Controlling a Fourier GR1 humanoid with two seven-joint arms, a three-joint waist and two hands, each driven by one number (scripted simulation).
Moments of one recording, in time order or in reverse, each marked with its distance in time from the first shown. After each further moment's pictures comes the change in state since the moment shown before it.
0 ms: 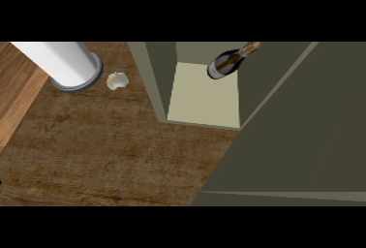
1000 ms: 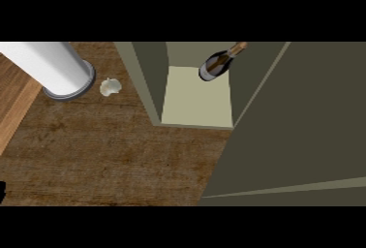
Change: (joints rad) left arm 0.014 -0.023 -0.022 -0.018 -0.013 0.089 -0.004; right arm 0.040 0.022 0.018 -0.060 0.096 0.006 0.069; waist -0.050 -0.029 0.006
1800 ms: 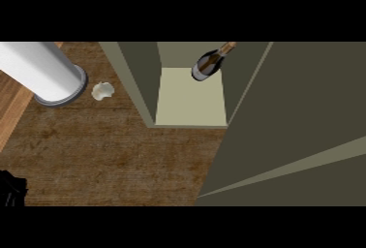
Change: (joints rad) left arm -0.048 -0.062 -0.085 -0.048 -0.055 0.156 0.013; right arm 0.192 0.064 -0.111 -0.038 -0.081 0.159 0.007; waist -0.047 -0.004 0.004
